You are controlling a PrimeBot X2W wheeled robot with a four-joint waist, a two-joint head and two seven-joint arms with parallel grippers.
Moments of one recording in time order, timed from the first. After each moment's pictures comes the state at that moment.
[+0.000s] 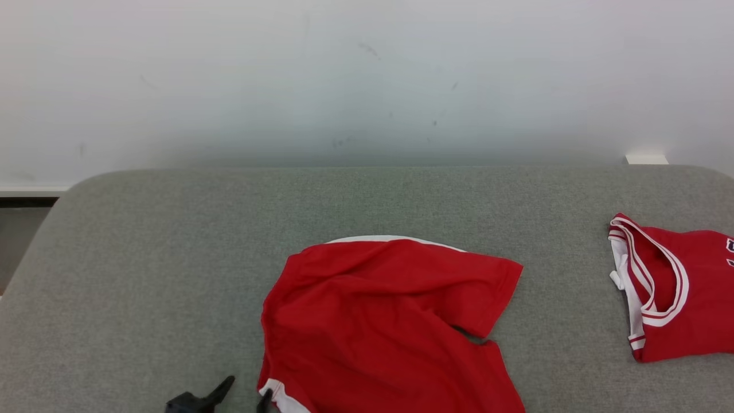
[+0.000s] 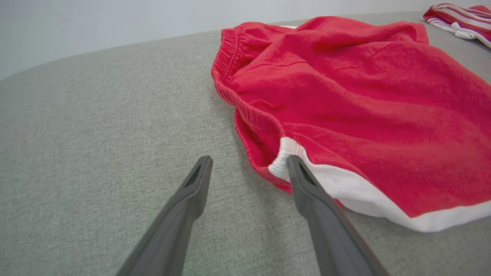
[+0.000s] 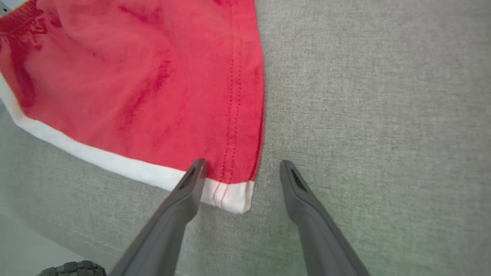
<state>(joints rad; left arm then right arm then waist) -0.11 0.40 -0.55 0.40 -0.40 0.05 -0.25 0.15 -0.07 0.29 0.36 0.35 0.13 0.01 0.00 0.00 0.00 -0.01</state>
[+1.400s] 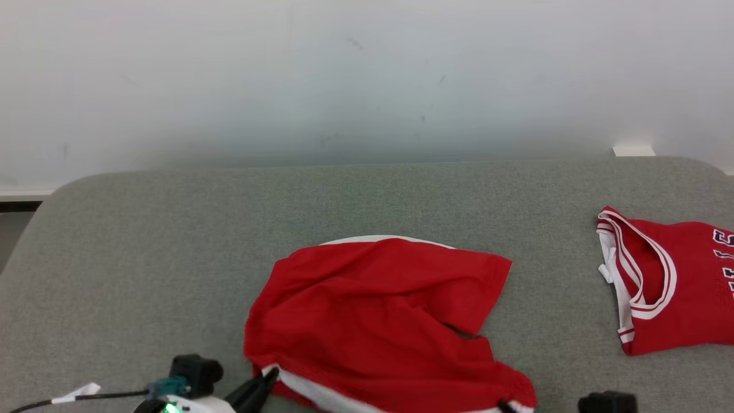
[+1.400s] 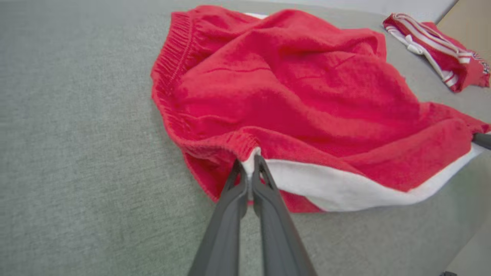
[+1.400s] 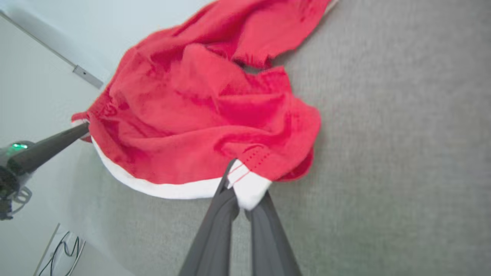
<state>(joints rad) -0.20 0.42 -0.61 0.40 -0.60 -0.12 -0.05 0.02 -0.16 0.45 0.25 0.73 0.13 0.16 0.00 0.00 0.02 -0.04</state>
